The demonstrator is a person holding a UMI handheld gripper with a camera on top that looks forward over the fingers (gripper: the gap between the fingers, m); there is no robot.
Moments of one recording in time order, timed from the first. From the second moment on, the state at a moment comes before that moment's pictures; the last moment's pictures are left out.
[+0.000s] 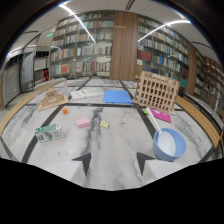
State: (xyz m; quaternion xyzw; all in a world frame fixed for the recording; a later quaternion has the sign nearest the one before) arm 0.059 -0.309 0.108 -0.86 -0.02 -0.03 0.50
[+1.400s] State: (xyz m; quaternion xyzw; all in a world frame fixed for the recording) arm -0.197 -0.230 0.043 -0.88 -0.06 0.02 0.48
